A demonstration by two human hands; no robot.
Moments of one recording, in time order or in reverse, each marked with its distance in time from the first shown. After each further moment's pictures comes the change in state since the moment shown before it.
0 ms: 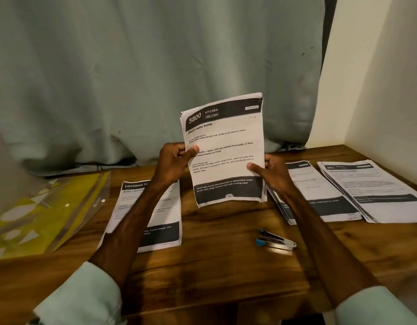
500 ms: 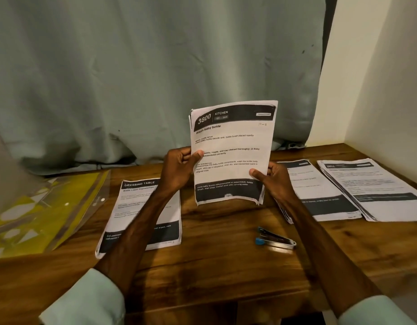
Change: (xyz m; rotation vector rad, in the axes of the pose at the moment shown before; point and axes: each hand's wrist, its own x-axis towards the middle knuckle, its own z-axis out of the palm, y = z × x) left_hand -0.013 -0.011 0.015 -0.003 0.012 0.017; right_hand -0.014 0.024 0.000 -0.049 0.095 0.029
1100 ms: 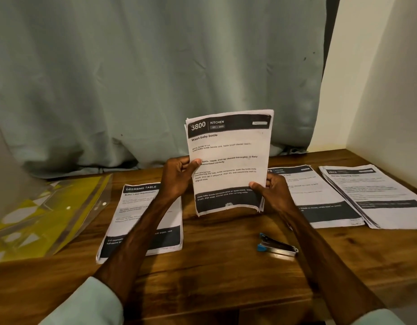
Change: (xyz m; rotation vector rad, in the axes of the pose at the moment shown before) left_hand -0.004 -0.012 -0.005 0.028 0.027 -0.028; right_hand -0.008 0.011 0.005 -0.043 -0.044 0.015
